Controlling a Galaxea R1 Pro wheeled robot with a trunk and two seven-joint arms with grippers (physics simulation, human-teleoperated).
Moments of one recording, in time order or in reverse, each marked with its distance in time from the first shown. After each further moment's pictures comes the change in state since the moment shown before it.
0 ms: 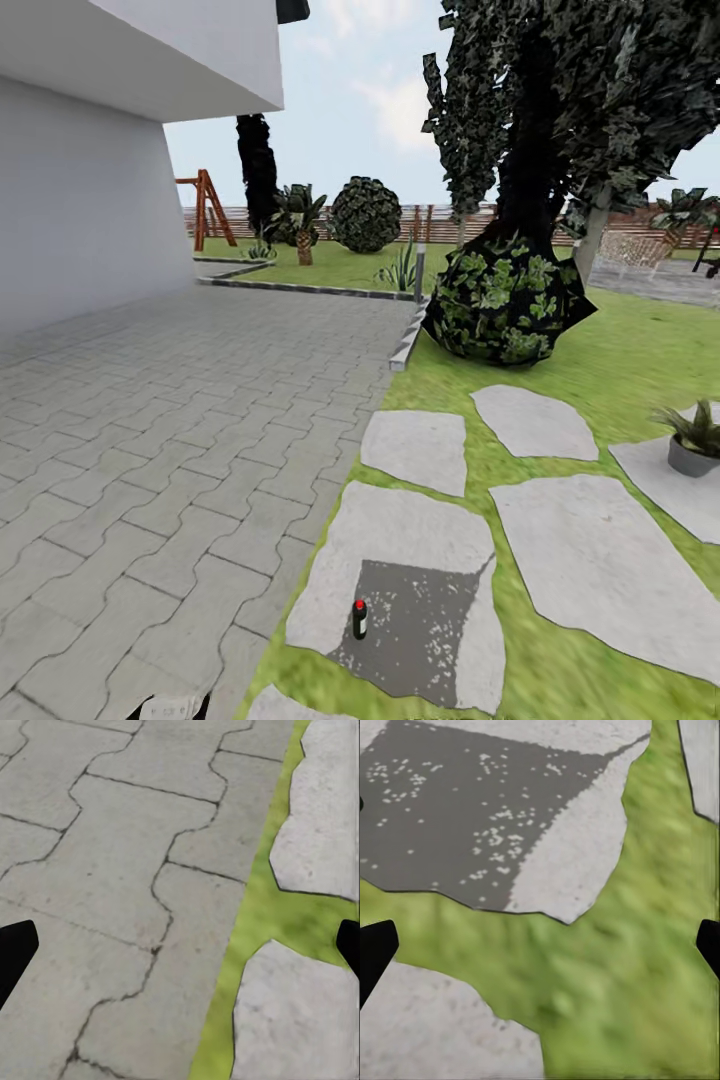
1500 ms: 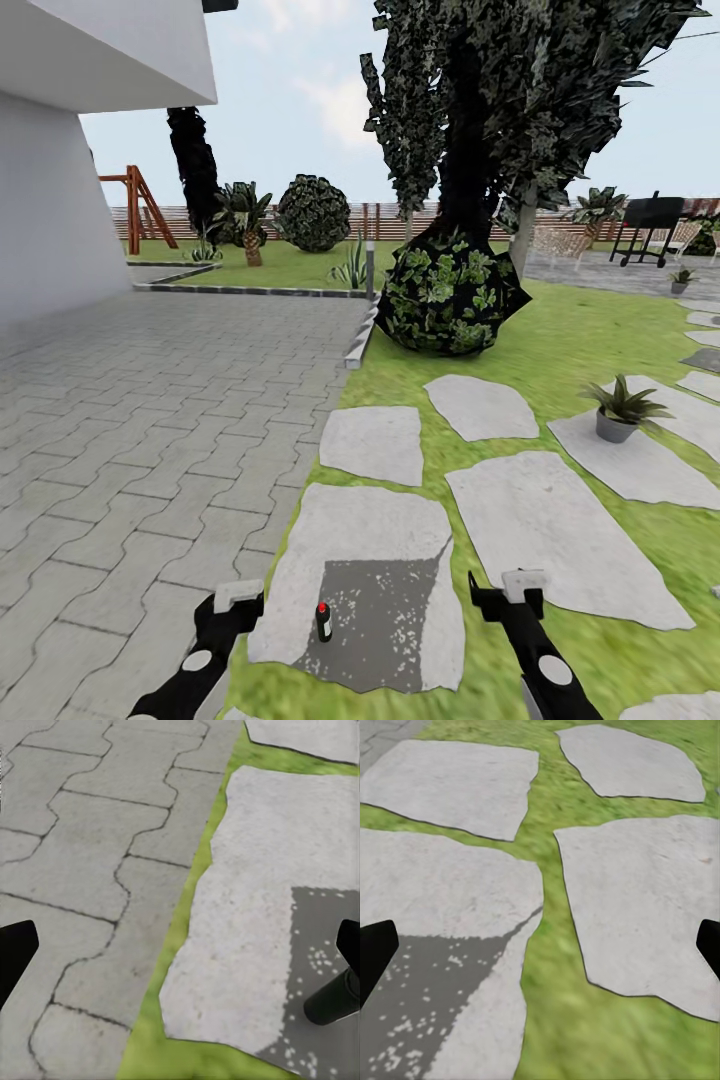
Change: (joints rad) left arm -0.264 -0.156 -0.018 -0.015 -0.058 0.212 0.233; right arm -0.204 -0.009 -0.005 -0.335 0.003 0.244 0.000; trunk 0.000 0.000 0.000
